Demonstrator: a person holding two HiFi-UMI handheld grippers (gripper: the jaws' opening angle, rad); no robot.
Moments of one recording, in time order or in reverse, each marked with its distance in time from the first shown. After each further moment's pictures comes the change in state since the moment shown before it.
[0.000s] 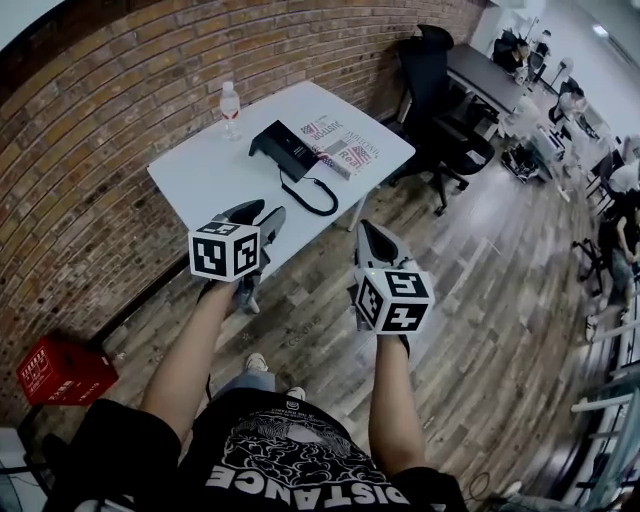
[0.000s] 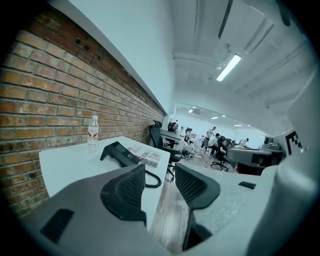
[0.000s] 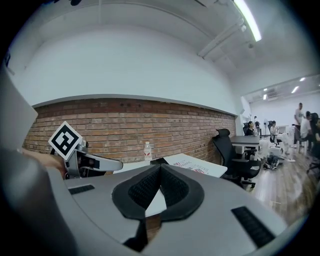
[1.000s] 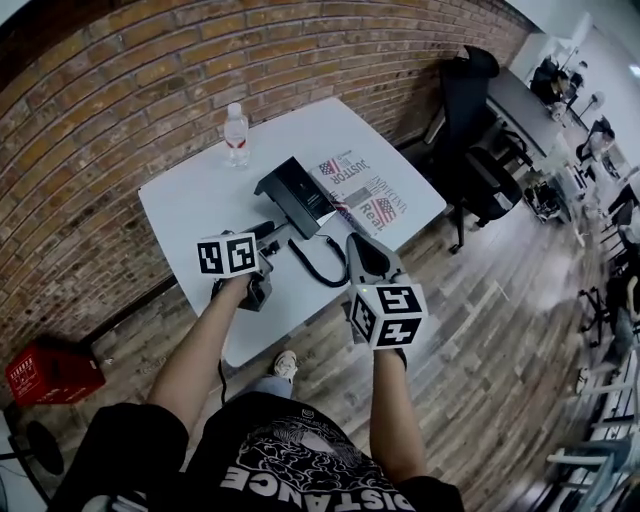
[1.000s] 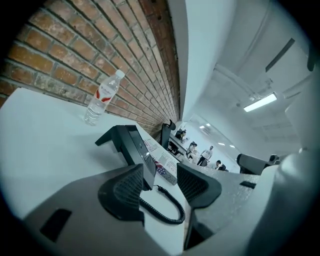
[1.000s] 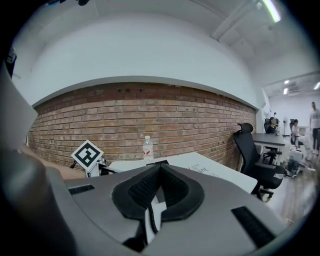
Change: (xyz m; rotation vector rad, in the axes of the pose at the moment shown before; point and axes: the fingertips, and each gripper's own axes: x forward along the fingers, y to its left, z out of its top) left arm 0.172 0.146 -0.001 -0.447 -0.011 -0.056; right arm 0.206 -0.029 0.018 -0.063 0.080 0.166
